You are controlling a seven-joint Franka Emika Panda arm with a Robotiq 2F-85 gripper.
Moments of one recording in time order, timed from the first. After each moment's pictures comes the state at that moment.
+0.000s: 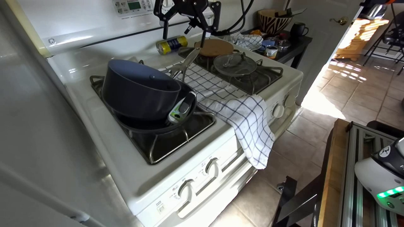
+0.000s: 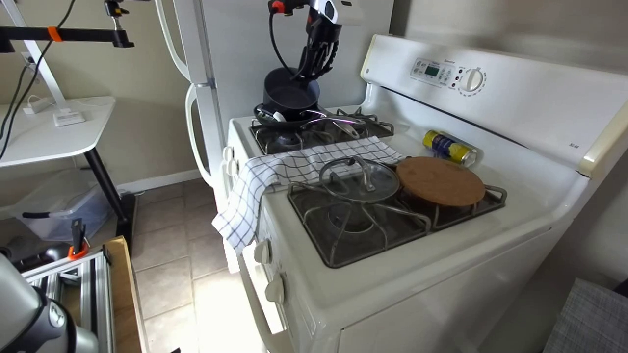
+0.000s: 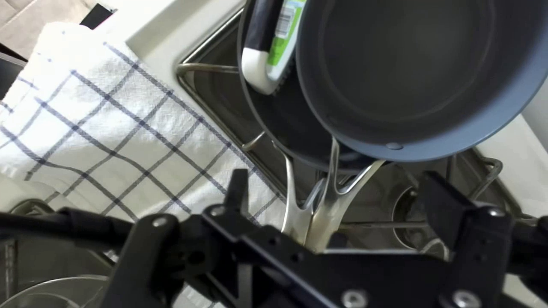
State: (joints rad) arm 0.06 0.20 0.13 -1.70 0.34 1.95 0.99
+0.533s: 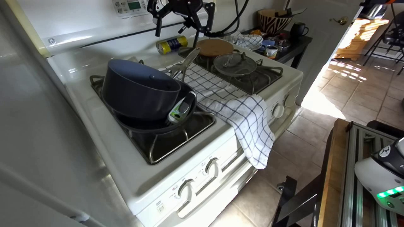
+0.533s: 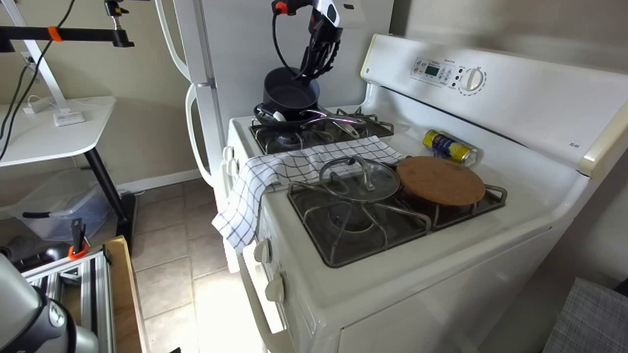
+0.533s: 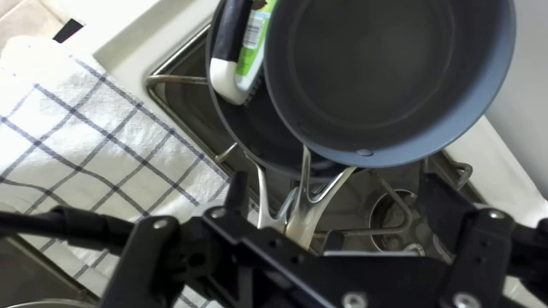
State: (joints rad) arm 0.06 0.22 0.12 -1.69 0.40 1.99 0.97
